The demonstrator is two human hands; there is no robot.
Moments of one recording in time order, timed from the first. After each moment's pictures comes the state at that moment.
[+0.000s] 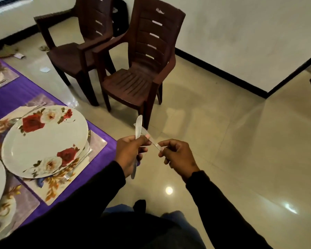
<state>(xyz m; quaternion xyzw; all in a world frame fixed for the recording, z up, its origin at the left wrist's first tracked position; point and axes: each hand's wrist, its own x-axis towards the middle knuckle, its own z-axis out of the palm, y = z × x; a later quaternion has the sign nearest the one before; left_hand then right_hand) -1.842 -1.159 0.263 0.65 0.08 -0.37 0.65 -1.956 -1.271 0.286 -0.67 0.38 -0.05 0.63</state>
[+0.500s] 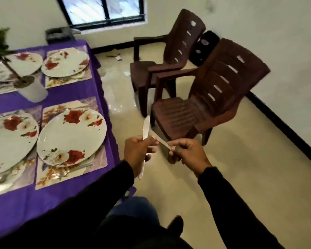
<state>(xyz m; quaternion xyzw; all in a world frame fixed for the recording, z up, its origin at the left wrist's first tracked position) -1.747 -1.298 0.302 0.63 0.22 -0.13 0.73 -1.764 -1.465 0.302 -0.78 0.10 0.11 0.61</state>
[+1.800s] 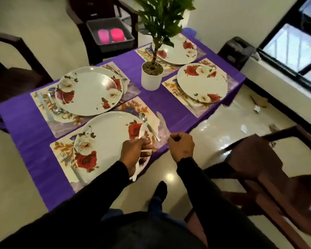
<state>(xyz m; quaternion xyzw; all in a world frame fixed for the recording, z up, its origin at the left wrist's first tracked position) -1.508 -1.121 0.250 0.29 0.57 0.25 0.73 -1.360 -1.159 0.243 -0.84 -0.25 0.27 0.40</state>
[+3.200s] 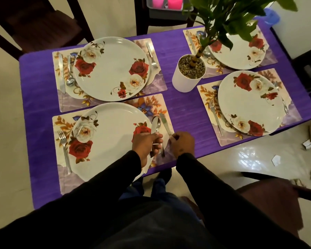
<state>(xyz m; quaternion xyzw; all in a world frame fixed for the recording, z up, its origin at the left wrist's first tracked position) -1.428 -1.033 0.211 0.12 0.66 0.29 0.69 -1.285 -1.022 0.138 -0.81 -0.51 0.30 0.06</state>
